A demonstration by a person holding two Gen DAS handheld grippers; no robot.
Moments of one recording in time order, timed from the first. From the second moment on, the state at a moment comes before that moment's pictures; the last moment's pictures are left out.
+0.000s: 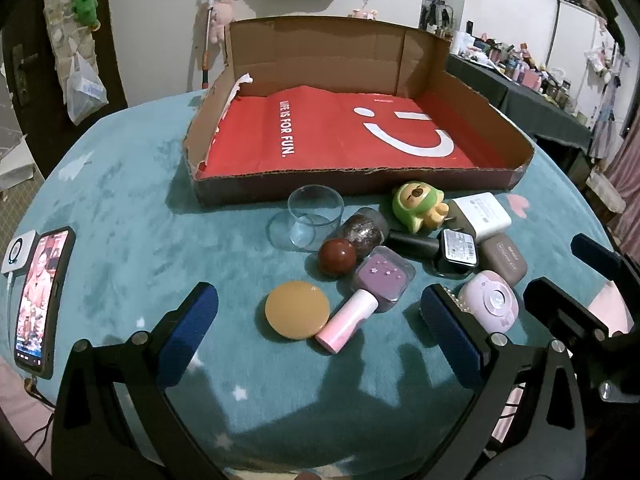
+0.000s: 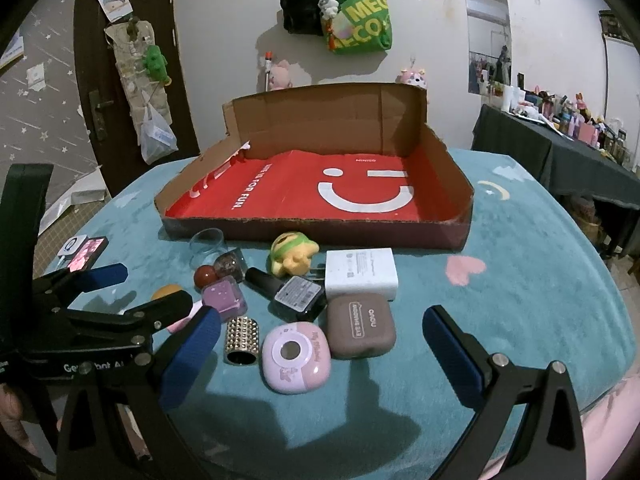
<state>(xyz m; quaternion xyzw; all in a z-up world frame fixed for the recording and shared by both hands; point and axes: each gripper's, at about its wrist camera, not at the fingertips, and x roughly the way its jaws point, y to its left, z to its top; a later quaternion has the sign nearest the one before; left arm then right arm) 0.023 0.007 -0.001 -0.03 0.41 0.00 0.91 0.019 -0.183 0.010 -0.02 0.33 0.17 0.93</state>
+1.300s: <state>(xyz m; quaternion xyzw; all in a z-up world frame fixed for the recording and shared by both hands) 0.022 0.024 -0.017 -0.03 0.41 0.00 0.91 0.011 -0.162 -0.010 -0.04 0.35 0.20 0.91</state>
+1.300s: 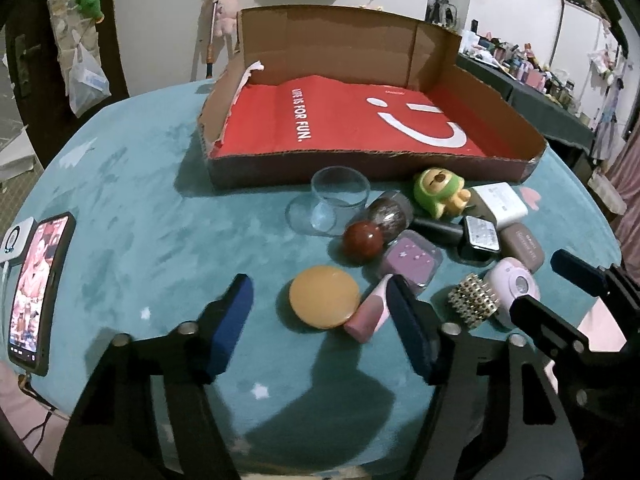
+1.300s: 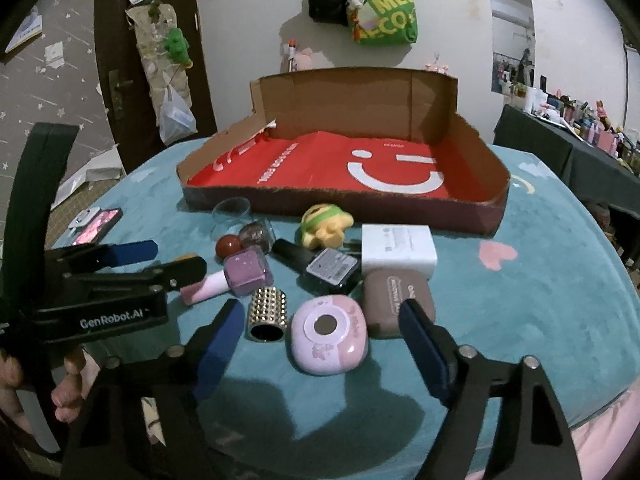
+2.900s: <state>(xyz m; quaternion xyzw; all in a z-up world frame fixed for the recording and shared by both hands) 0.016 0.051 -0.028 -0.04 0.42 -0.02 0.91 0.023 -0.159 -0.041 -0.06 0.38 0.20 0.90</state>
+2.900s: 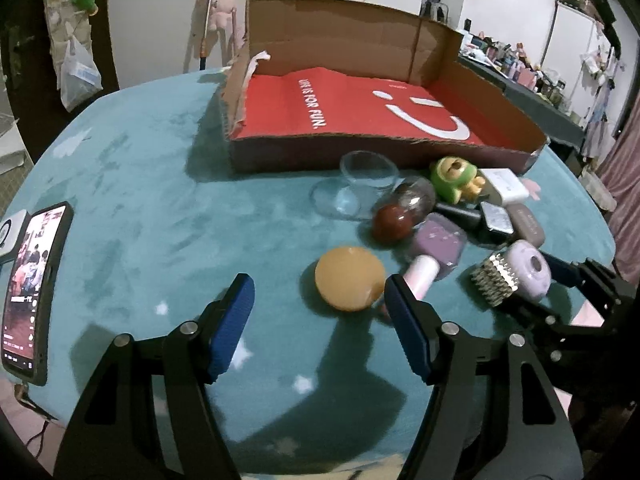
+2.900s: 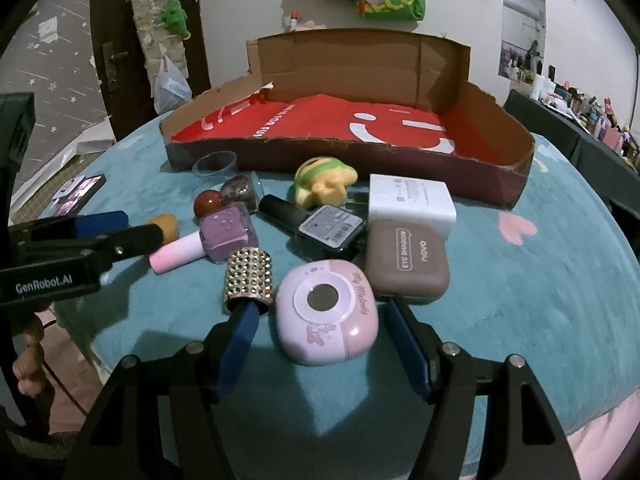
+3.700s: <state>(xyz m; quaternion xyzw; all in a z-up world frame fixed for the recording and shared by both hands) 0.023 0.028 -0.008 -0.02 0.39 -0.05 0.92 0.019 -0.158 -0.015 -0.05 0.35 0.22 0.91</state>
